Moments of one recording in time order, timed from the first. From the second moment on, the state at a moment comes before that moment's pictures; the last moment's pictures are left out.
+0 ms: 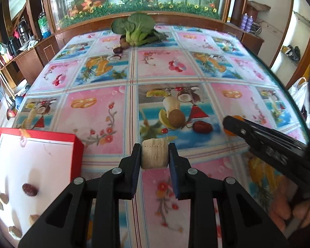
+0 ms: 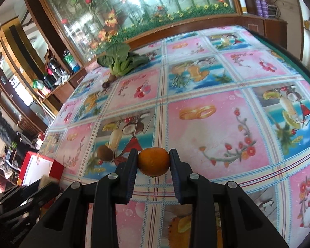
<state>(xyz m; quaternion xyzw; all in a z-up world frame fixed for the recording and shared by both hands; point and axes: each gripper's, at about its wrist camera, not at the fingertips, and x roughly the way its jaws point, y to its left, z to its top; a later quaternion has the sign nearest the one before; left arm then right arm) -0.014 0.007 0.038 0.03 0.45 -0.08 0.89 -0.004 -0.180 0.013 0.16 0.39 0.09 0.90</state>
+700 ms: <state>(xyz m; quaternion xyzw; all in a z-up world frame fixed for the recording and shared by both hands) -0.091 0.159 0.092 -0.04 0.37 0.02 0.93 -0.065 -0.009 0.053 0.10 0.38 0.27 0.88</state>
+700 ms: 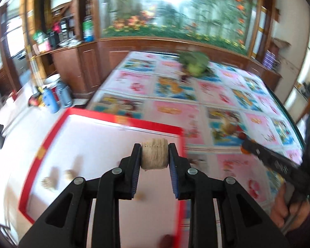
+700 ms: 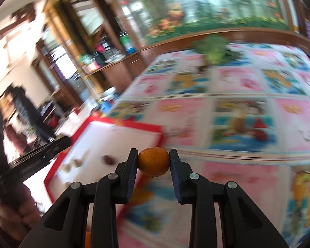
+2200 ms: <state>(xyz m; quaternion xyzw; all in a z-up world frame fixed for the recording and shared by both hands) -0.124 0.257 0.022 -0.01 0.43 0.13 0.89 -0.118 0.099 0.007 -0.04 0.43 0.33 0.84</state>
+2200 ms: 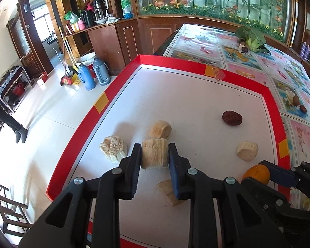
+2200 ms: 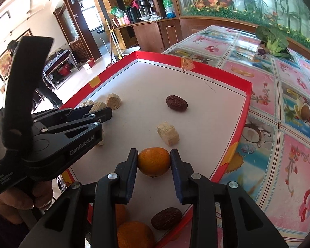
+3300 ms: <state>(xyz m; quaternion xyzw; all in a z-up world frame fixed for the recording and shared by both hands) -0.125 0.221 0.045 0.02 0.42 0.15 0.89 -0.072 -0.055 0.031 0.05 0.38 0.20 0.90</state>
